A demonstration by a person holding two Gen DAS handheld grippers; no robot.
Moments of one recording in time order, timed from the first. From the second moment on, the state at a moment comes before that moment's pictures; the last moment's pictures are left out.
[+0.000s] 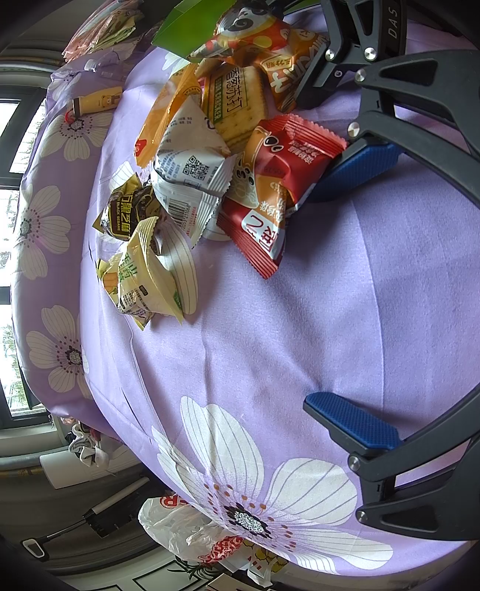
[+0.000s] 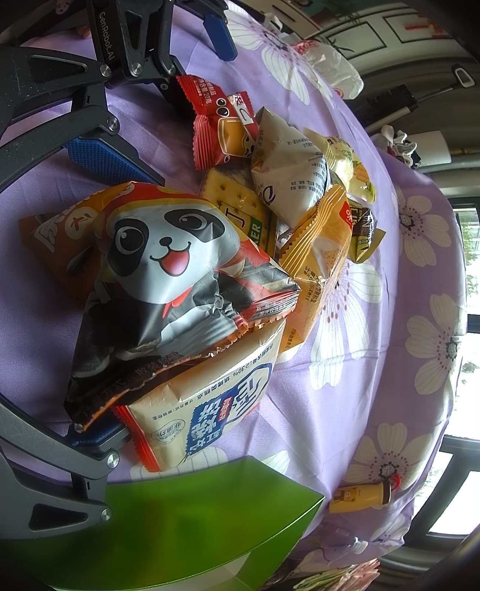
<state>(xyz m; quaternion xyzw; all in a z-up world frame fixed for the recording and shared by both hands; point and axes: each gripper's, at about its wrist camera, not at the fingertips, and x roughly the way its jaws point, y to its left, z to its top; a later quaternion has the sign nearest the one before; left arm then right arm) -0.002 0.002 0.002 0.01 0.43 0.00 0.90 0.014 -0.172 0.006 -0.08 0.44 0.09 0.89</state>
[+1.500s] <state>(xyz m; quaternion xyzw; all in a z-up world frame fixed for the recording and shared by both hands) 0.001 0.003 0.003 0.01 0.43 0.00 0.90 0.014 -0.172 0.006 -0.08 0.44 0.09 0.89</state>
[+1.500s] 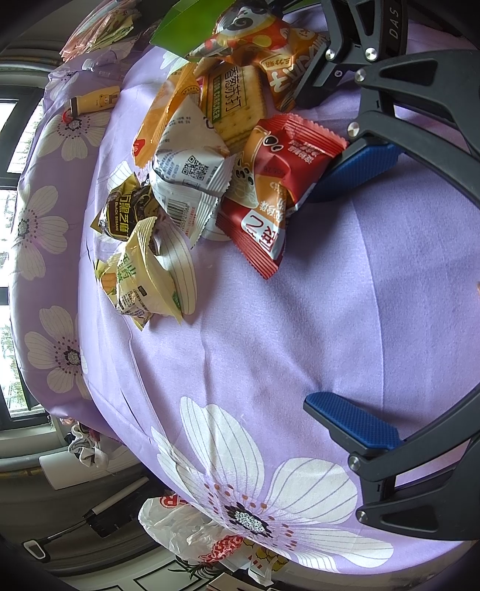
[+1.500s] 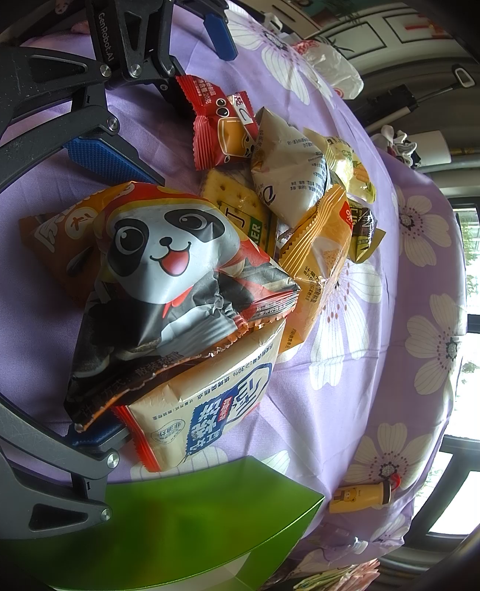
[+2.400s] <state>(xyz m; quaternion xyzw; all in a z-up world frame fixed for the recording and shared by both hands) -0.020 0.025 0.056 -0.07 0.40 -0.06 0.91 0.005 -0.166 0.021 0.00 0.49 0.08 0.87</state>
